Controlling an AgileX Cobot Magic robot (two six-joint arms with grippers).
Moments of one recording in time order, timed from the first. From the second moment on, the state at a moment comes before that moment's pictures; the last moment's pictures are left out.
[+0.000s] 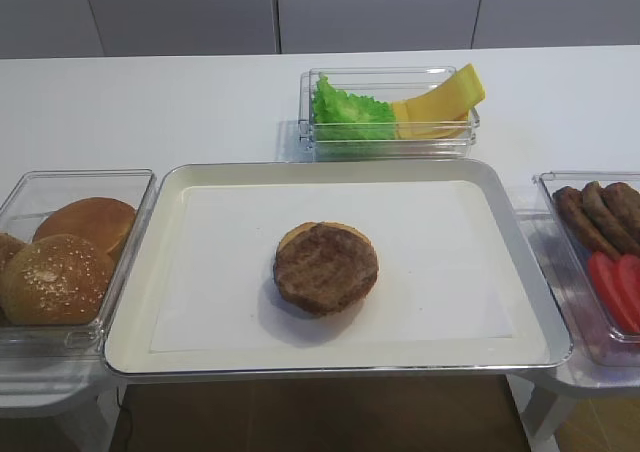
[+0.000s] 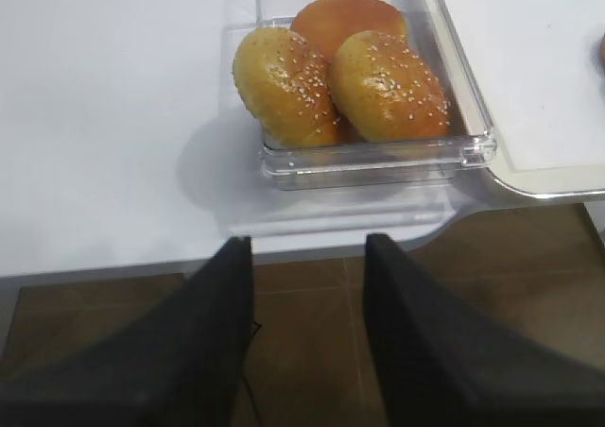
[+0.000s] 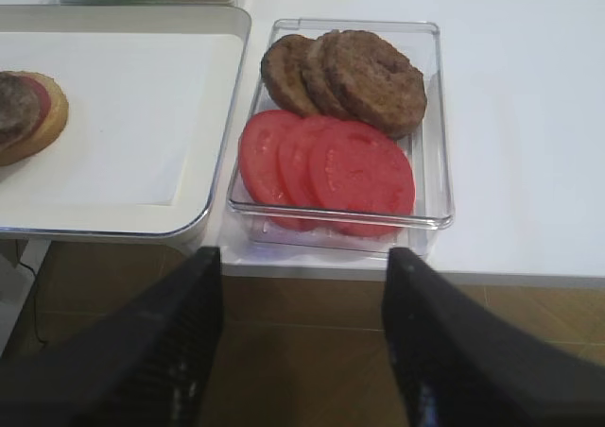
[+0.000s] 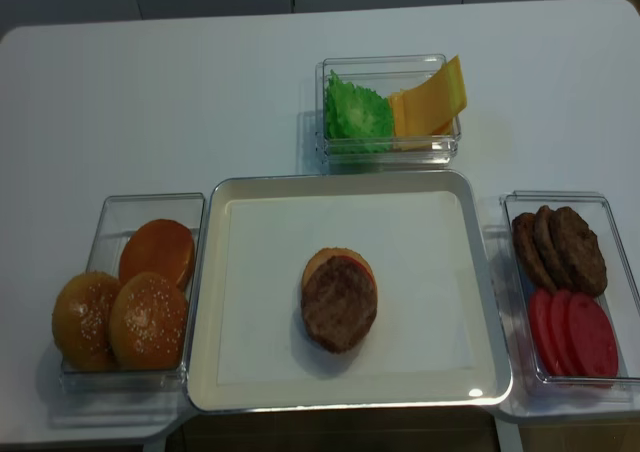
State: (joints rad) left arm 0.02 -0.02 -0.49 -0.03 1.18 -0.02; right arm 0.11 -0.02 -0.49 0.06 1.13 0.01
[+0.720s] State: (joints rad) left arm 0.02 -0.02 -0.49 -0.03 1.18 -0.02; right arm 0.11 -0.02 -0.49 0.06 1.13 0.01
